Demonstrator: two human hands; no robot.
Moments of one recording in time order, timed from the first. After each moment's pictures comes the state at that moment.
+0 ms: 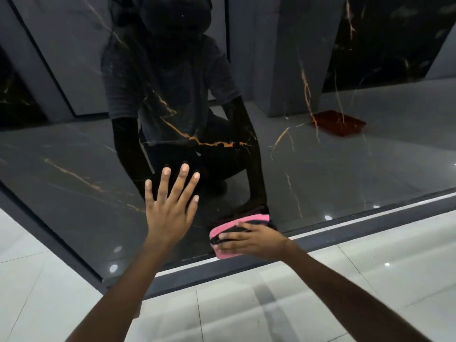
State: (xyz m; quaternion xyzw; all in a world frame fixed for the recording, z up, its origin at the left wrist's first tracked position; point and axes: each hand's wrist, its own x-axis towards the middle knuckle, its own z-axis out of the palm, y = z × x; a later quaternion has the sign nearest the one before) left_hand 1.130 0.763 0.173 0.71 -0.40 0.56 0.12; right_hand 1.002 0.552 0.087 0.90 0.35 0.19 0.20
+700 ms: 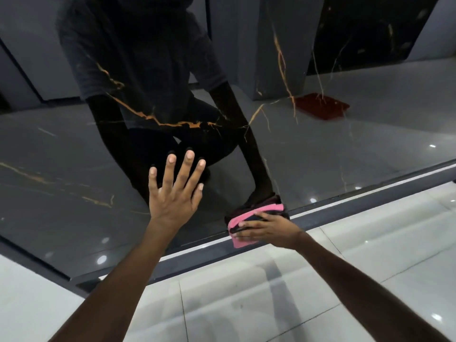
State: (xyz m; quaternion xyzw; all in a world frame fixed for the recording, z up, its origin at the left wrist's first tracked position) left_hand 1.121 0.705 0.152 0.71 -0.39 0.59 0.06; right_hand 0.952 0.461 0.043 0.86 0.25 0.16 0.41
